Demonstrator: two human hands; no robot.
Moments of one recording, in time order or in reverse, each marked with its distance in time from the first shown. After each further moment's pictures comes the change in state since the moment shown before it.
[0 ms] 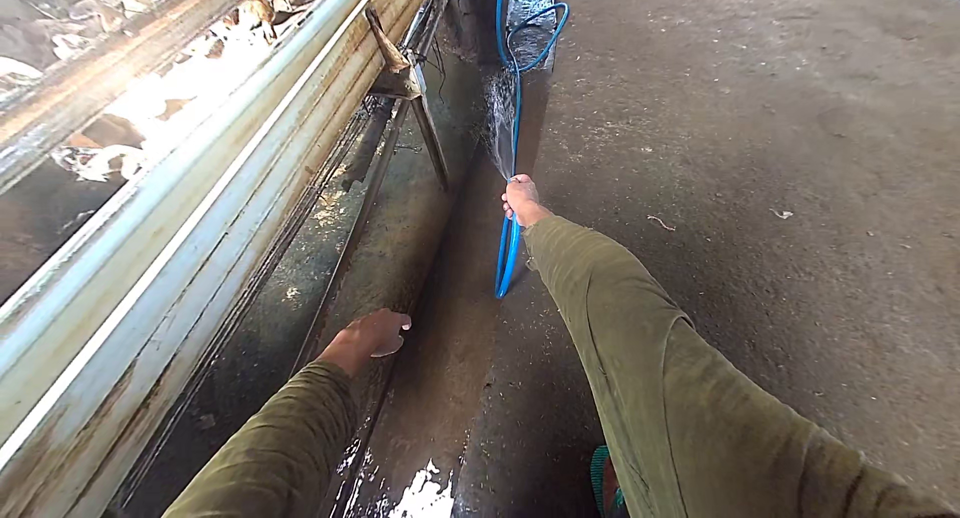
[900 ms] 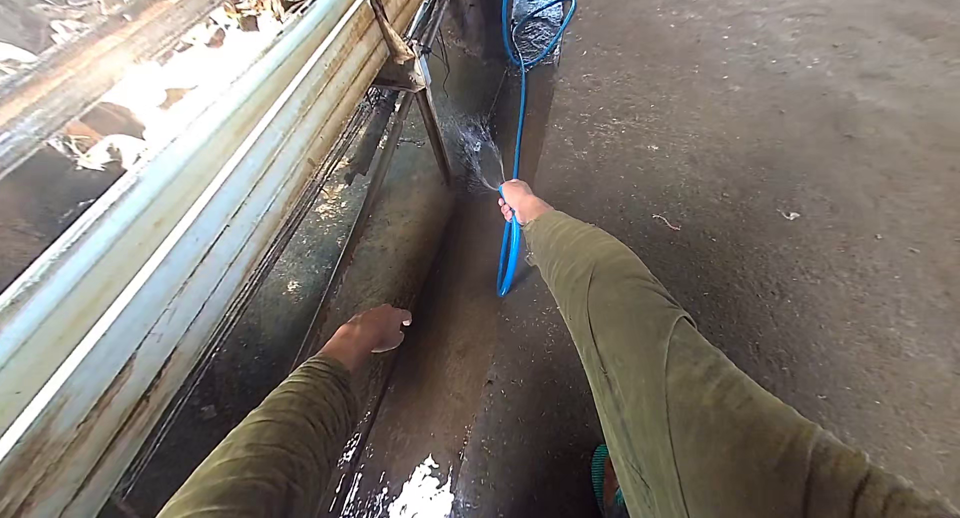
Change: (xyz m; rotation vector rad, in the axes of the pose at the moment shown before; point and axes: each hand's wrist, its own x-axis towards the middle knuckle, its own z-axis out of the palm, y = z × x) left_hand -0.002 -0.001 -0.001 -0.013 -0.003 0.002; right_hand -0.005 -0.005 0.010 -0.001 -0.154 0.159
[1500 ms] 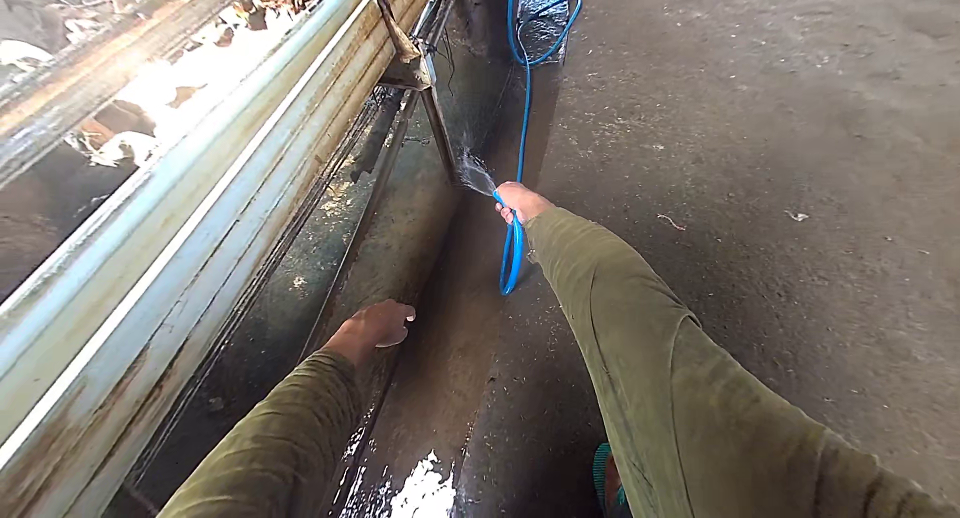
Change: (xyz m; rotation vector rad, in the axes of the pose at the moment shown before) left_hand -0.004 -0.001 0.000 0.001 0.024 0.003; right_hand -0.013 -0.003 0.007 -0.153 -0.115 0.040
